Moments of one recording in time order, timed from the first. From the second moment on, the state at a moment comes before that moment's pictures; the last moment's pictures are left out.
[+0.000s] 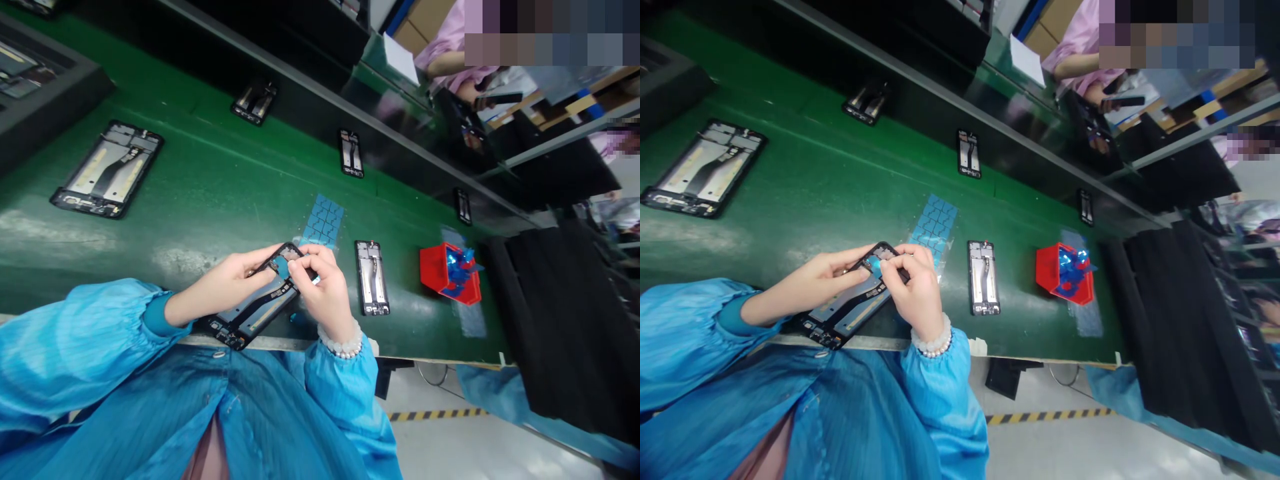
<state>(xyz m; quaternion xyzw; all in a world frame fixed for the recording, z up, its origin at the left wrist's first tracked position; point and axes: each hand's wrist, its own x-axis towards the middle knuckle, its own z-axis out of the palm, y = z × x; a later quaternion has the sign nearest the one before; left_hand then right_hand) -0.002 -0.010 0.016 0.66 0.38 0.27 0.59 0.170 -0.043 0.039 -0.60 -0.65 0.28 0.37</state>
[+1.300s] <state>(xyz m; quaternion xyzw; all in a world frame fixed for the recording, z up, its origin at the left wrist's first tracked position) 0.007 -0.020 0.027 0.60 0.43 0.30 0.60 0.169 -0.050 0.052 -0.58 -0.67 0.27 0.36</state>
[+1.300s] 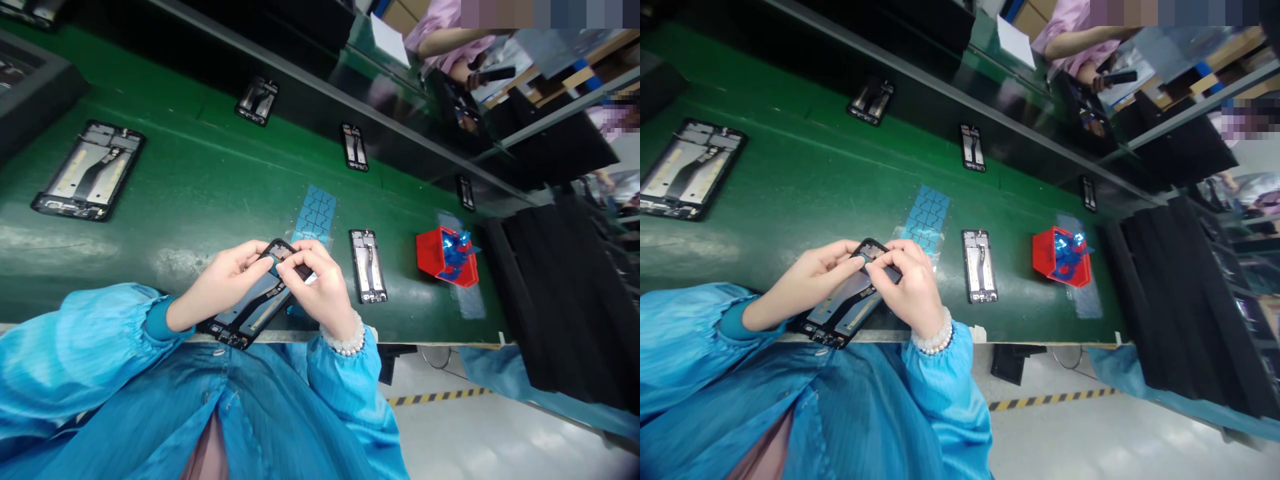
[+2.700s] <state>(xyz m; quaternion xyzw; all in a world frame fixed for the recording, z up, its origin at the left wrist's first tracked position) 0.004 -0.025 0.033 0.76 0.42 0.31 0.39 0.143 -0.067 0.053 -0.66 -0.49 0.27 0.51</state>
